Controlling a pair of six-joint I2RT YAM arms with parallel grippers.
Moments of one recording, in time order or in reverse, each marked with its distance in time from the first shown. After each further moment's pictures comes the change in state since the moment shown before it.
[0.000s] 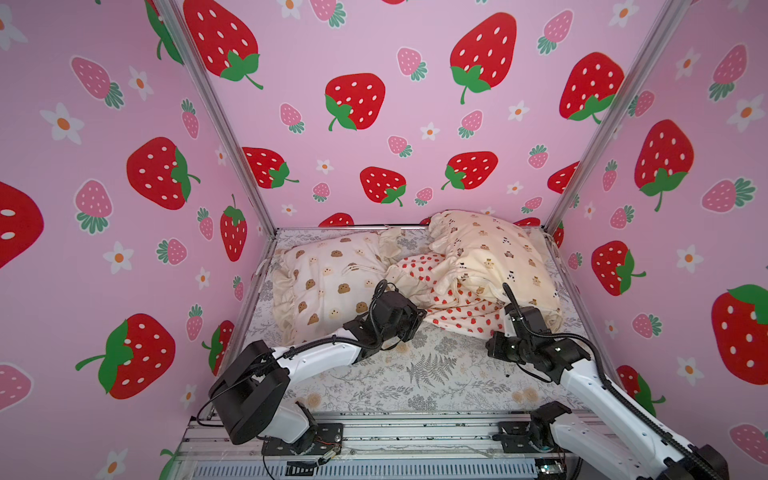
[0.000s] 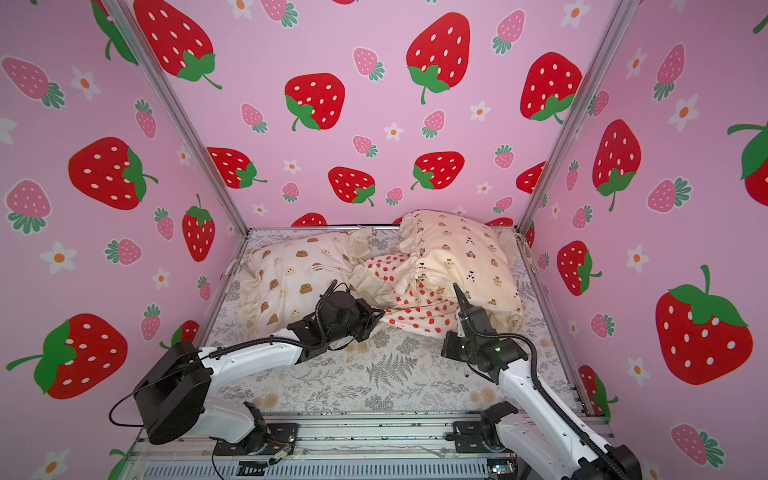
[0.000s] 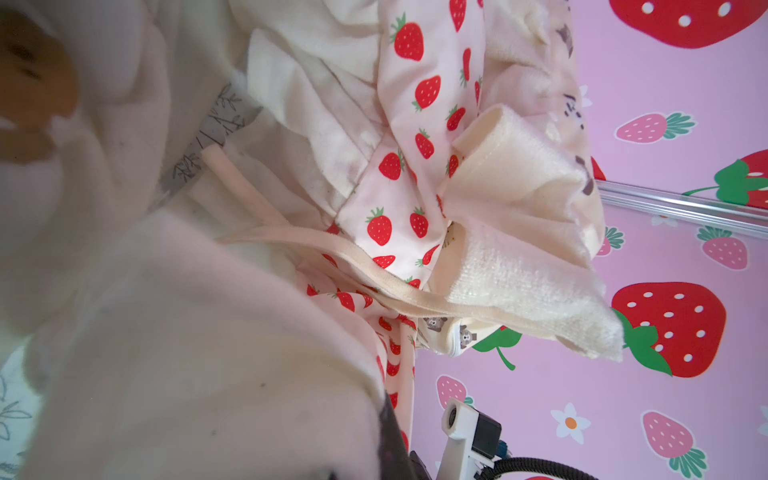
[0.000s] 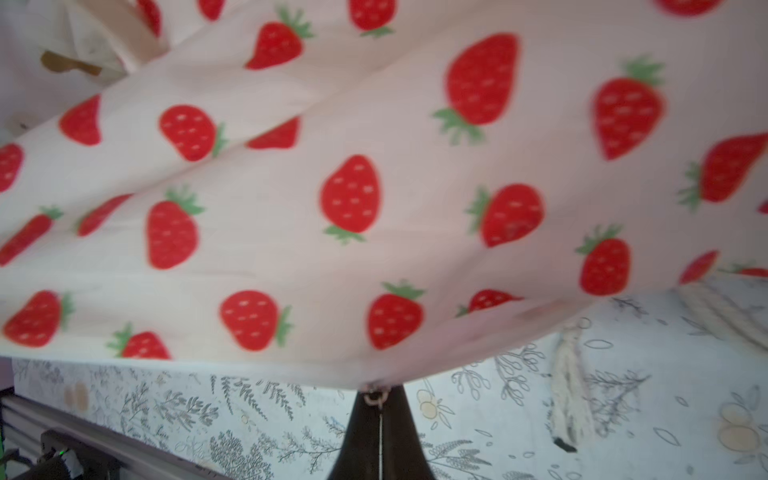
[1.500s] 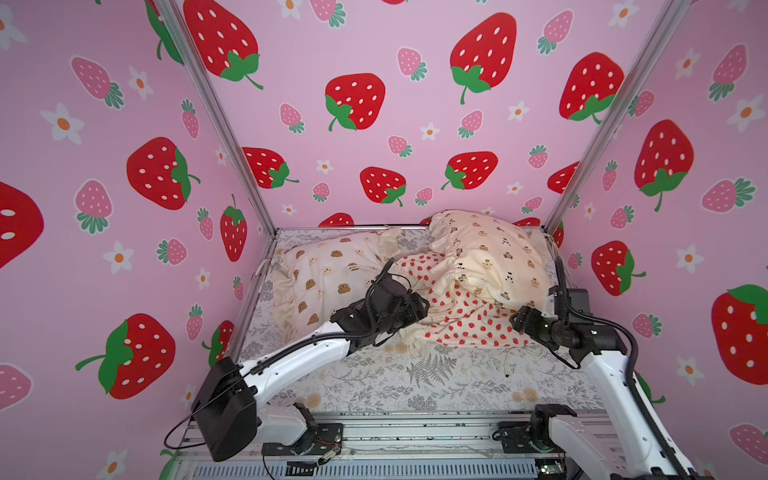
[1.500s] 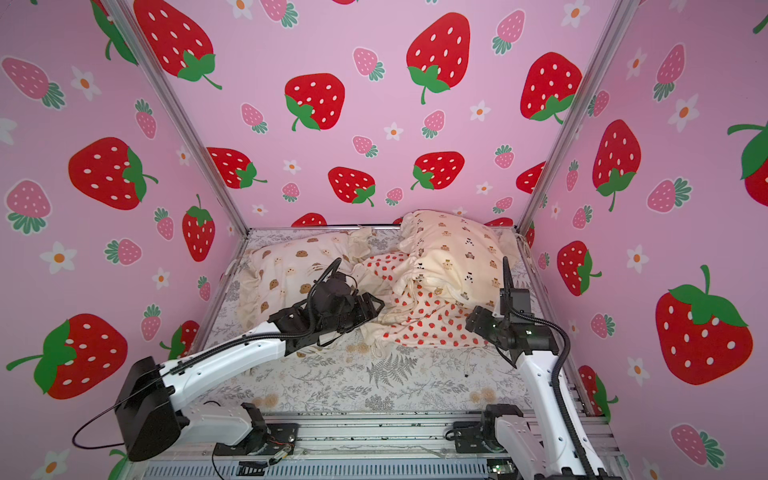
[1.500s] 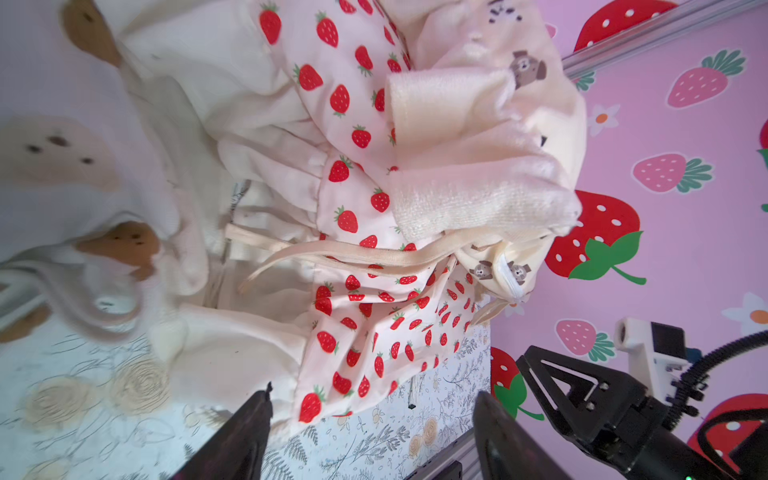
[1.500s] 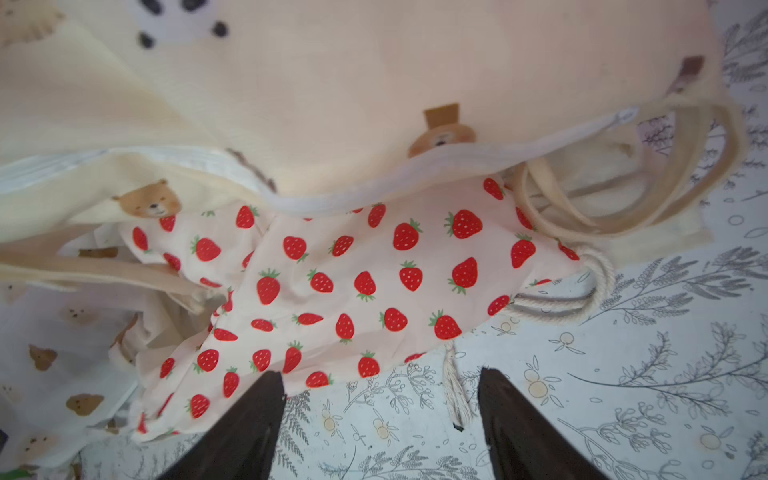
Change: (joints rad) left arm -0.023 -0.192 0.192 -0.507 -0.094 0.597; right arm -0.266 0.000 0.275 -0.213 -0.008 -0.097
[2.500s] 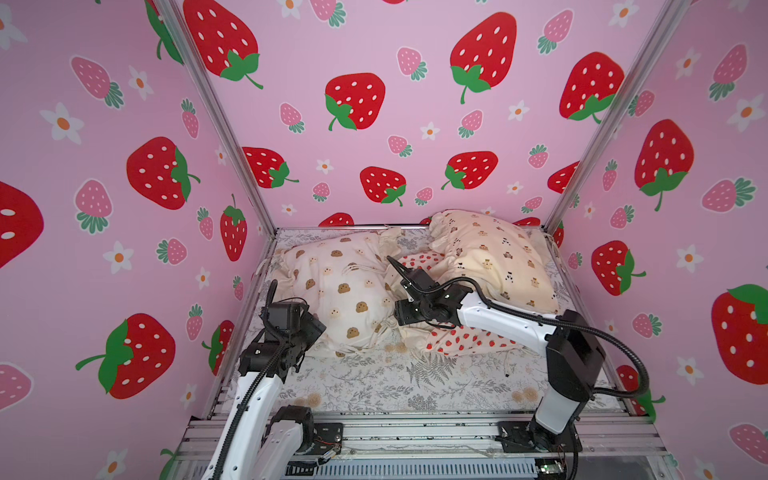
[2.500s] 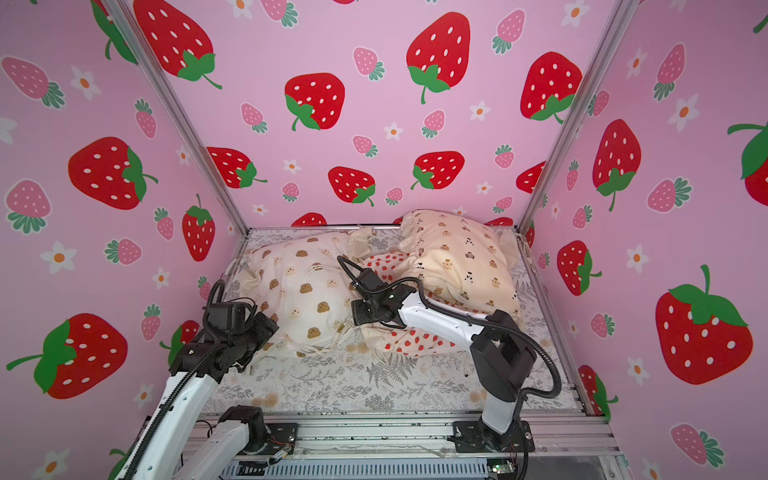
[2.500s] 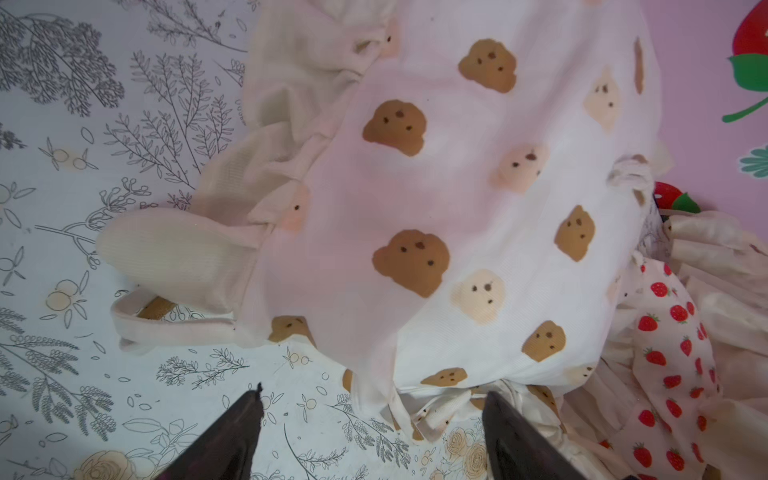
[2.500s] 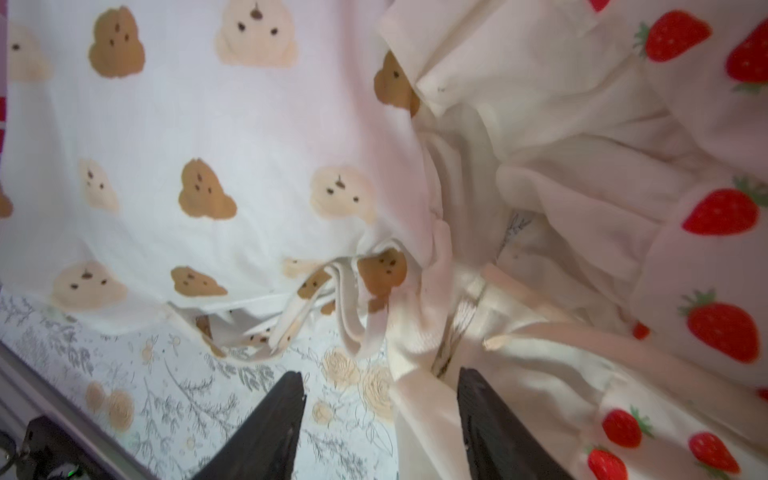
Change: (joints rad) left arm 0.859 -0.470 -0.287 -0.495 0.035 0.142; right arm 0.828 0.938 0.562 0.362 0.209 0.088
